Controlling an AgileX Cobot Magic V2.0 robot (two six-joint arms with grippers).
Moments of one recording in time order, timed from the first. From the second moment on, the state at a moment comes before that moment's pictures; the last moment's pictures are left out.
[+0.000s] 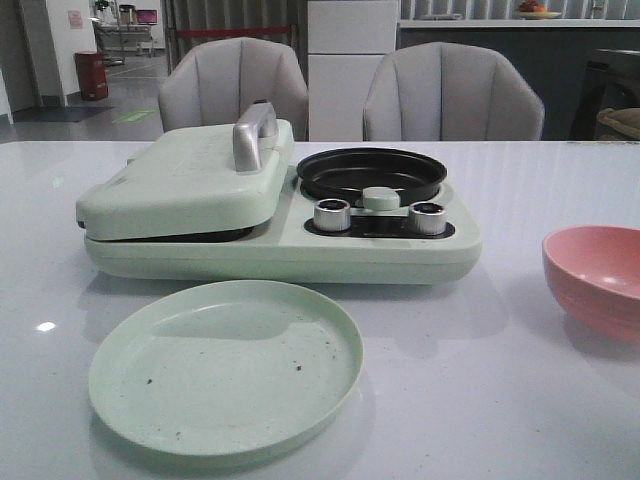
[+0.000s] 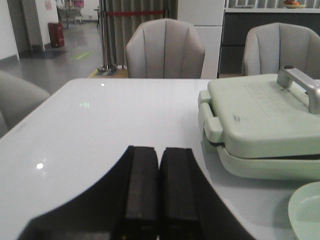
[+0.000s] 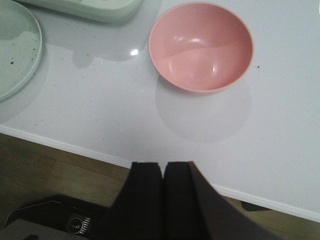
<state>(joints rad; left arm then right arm) -0.04 0.00 0.00 -0.04 0.07 0.04 0.15 0.56 -0.67 0.02 0.99 -0.02</state>
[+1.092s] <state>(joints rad) -0.05 0.00 0.00 -0.05 0.03 0.06 0.15 0.56 -0.67 0.02 0.99 -0.02</state>
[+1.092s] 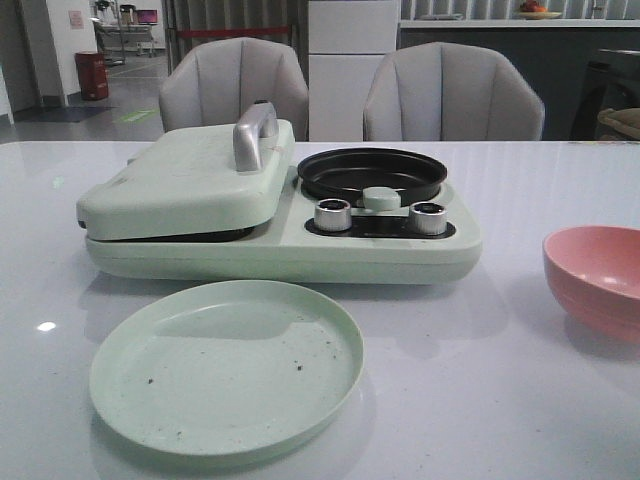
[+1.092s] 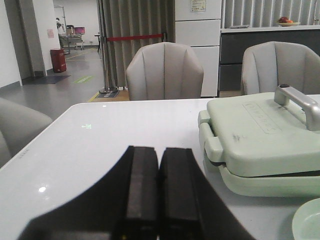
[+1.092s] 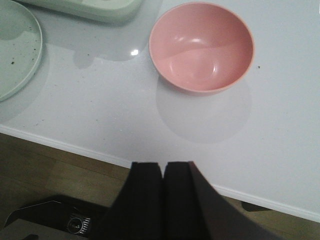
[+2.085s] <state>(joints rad) -0.05 0.00 0.00 -0.05 0.03 0.06 -0.03 -0.01 0.02 0.01 0.08 -0.02</state>
